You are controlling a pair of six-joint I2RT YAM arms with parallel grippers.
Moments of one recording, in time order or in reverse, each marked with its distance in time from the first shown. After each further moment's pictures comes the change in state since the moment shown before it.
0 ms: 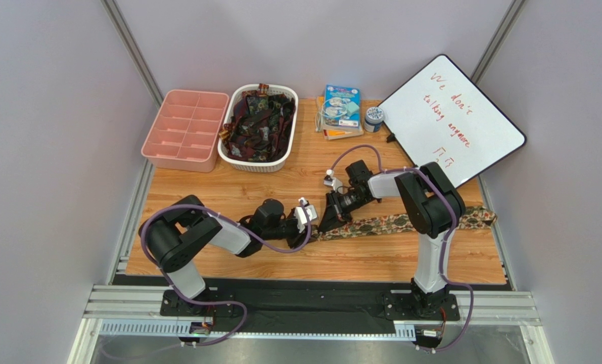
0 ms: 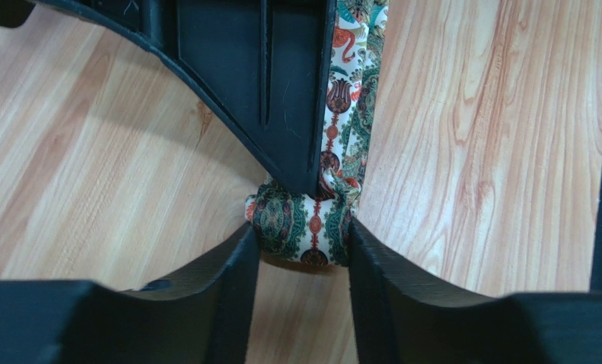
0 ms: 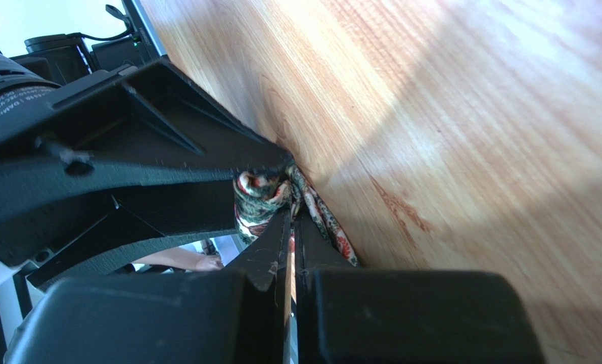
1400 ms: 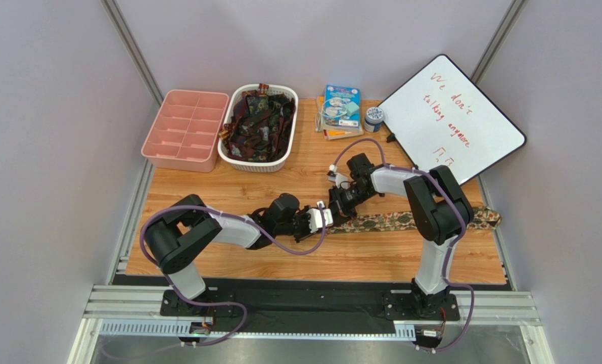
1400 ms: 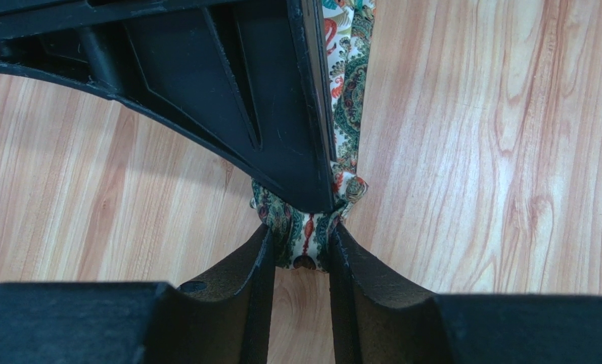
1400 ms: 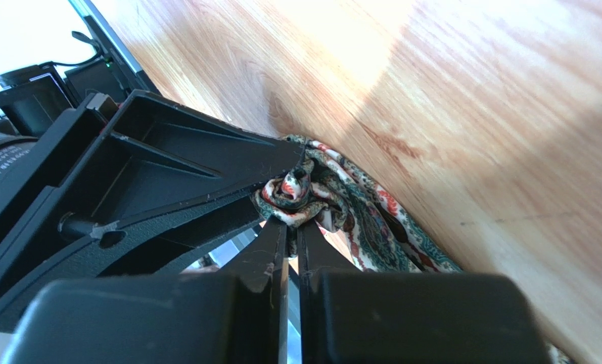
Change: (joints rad) left arm -0.060 0.012 0.172 -0.264 -0.106 0.242; right arm -0.012 -0.085 0.055 -0.194 0.147 0.016
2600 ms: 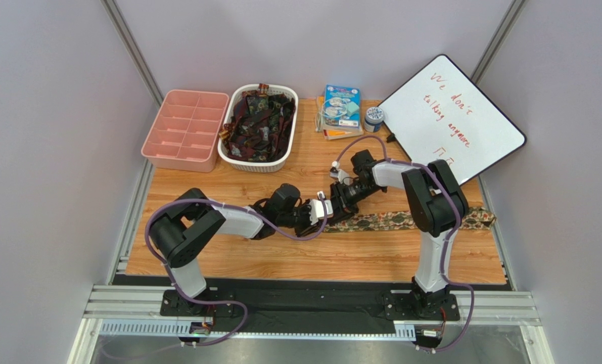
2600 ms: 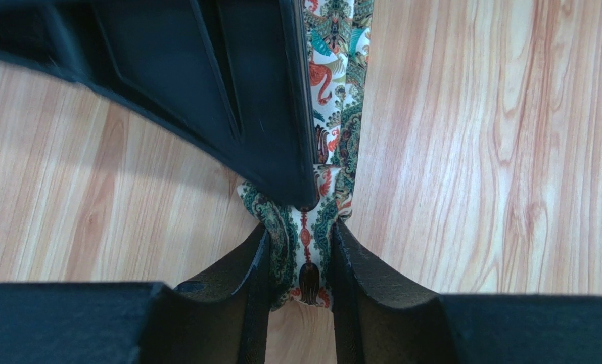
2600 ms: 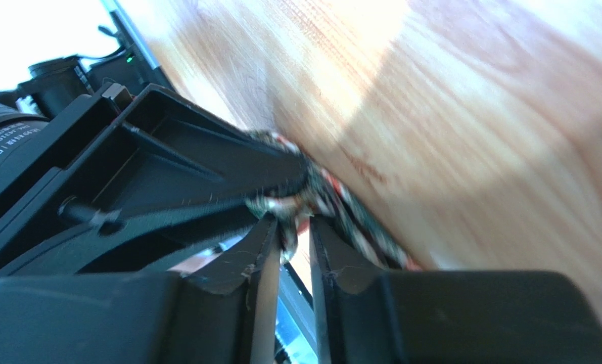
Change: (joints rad) left arm 0.066 0.056 0.076 -0.052 0.145 -0.040; right arm -0.051 0.099 0.081 -0.058 -0.098 -0.087
